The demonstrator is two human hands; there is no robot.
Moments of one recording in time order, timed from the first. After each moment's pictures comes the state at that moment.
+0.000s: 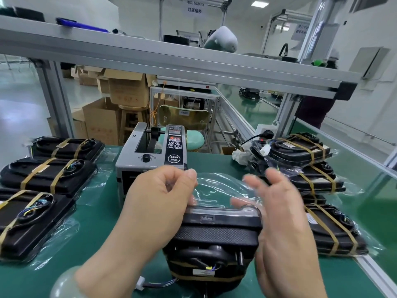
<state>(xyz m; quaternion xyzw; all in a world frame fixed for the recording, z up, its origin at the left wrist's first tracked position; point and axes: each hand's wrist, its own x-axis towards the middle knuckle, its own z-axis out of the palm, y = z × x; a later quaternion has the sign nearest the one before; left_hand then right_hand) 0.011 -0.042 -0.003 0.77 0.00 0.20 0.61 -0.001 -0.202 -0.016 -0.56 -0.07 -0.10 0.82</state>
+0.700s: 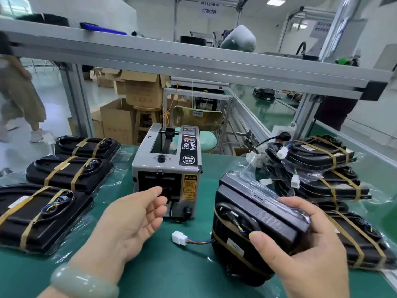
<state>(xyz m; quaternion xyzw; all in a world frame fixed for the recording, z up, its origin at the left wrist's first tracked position) 0.037 0.011 -0.050 0.53 0.26 0.03 0.81 -0.003 -0.215 -0.040 -0.70 -0.11 -0.25 0.66</state>
